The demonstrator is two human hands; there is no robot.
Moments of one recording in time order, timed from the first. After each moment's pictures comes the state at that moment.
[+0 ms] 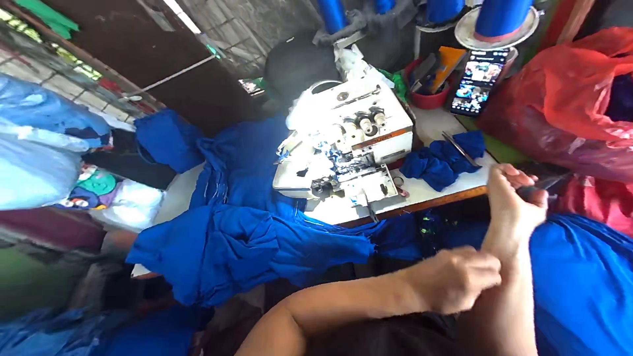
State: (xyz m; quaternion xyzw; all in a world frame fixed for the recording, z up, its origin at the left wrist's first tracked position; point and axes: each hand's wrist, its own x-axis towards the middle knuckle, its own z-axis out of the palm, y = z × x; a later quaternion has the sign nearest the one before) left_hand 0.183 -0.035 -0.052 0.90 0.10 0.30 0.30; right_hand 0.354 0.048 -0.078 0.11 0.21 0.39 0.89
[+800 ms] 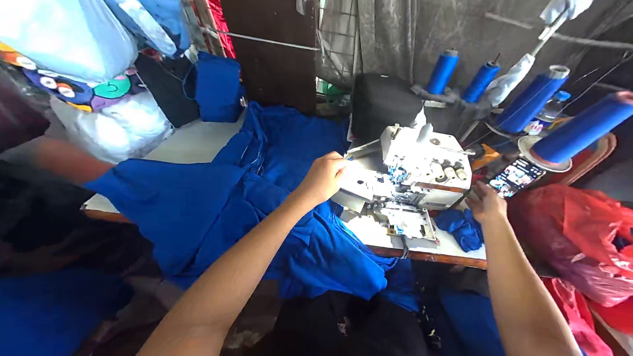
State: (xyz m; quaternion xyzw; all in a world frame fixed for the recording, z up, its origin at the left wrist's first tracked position) left_hand -0.133 0.102 0.036 0.79 0.45 0.40 0.04; right_hand 0.305 0.184 -0.025 -0.60 -0.27 0.40 0.63
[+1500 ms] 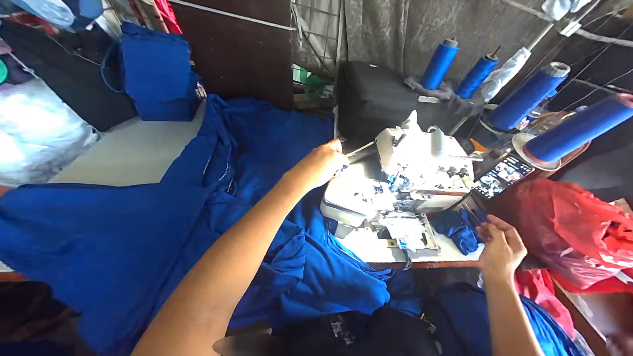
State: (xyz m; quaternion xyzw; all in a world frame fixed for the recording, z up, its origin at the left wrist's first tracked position) left_hand -0.151 0.205 0.036 0.88 0.41 0.24 0.10; right_hand 0.281 0.085 -0.066 -0.60 -0.42 0.14 0.67
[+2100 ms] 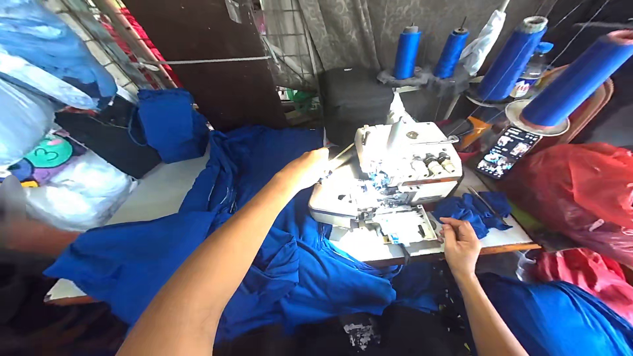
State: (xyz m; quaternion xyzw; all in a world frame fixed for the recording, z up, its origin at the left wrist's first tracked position) left_hand -0.117 0.208 0.072 0.84 0.53 0.04 0.11; right_hand 0.242 0.081 -0.140 -0.55 -0.56 0.05 0.62
